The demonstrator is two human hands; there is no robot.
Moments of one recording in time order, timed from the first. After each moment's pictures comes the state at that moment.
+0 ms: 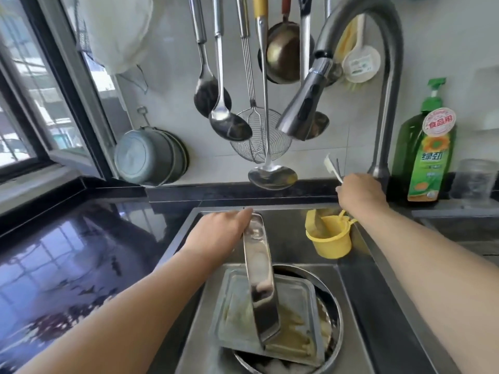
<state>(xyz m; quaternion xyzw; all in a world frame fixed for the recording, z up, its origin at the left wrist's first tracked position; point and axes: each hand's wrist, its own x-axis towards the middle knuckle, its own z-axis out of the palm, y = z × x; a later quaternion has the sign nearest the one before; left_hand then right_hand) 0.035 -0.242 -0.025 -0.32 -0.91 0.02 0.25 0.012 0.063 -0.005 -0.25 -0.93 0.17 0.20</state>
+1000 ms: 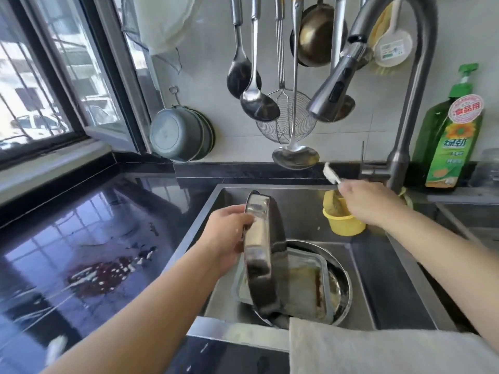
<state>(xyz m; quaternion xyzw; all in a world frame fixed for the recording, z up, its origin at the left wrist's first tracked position) 0.112 -0.258 -0.024 0.05 -0.67 -0.73 -0.08 0.098 0.017 0.005 -0.07 -0.99 0.10 0.09</state>
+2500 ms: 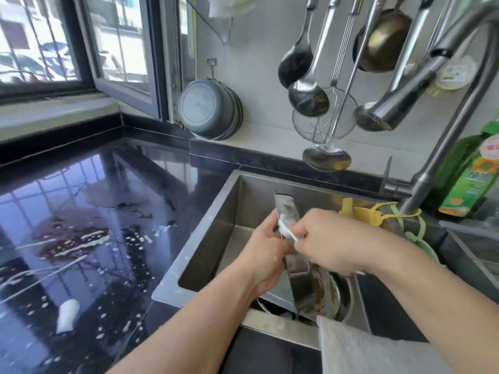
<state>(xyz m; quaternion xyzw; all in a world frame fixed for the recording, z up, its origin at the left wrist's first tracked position) 0.144 -0.258 -0.068 -0.11 -0.50 -0.84 -0.17 0.182 -0.145 0.047 0.07 -0.99 0.07 -0.13</state>
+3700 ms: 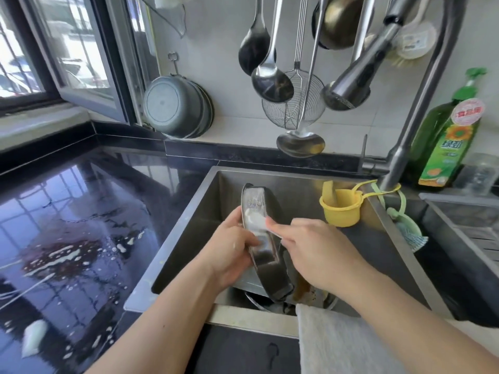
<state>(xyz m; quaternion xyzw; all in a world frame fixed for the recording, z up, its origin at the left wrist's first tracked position) 0.132 -0.274 -0.074 -0.05 -0.53 -0.83 -0.19 0.183 -0.099 -0.036 0.15 -0.97 0.14 0.09</state>
